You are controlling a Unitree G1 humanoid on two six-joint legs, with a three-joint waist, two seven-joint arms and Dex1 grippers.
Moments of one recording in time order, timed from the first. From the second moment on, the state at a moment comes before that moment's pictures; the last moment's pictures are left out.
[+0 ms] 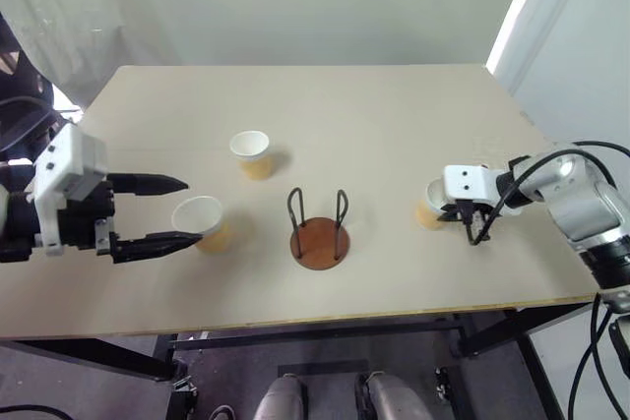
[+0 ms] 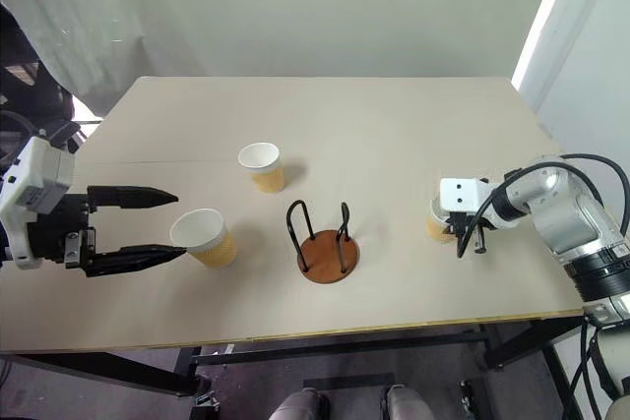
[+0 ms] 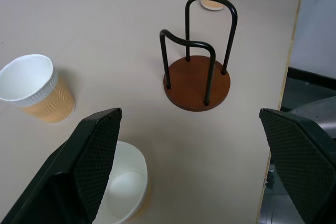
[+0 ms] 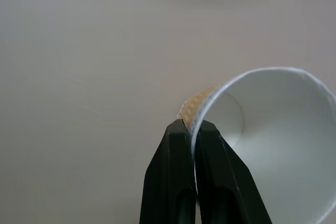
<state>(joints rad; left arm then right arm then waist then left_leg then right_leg) -0.11 1.21 0.57 -0.29 -0.71 0.68 -1.28 -0.83 -0.92 0.35 0.10 -0.05 0.29 1.45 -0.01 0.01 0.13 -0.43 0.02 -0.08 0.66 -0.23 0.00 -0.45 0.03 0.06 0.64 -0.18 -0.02</state>
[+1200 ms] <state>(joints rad) 0.07 1.19 0.61 -0.35 -0.65 0.66 -1.33 -1.11 -0.65 0.42 -0.24 0.25 0.68 1.34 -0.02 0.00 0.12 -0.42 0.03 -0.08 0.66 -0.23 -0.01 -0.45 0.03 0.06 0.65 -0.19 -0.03</state>
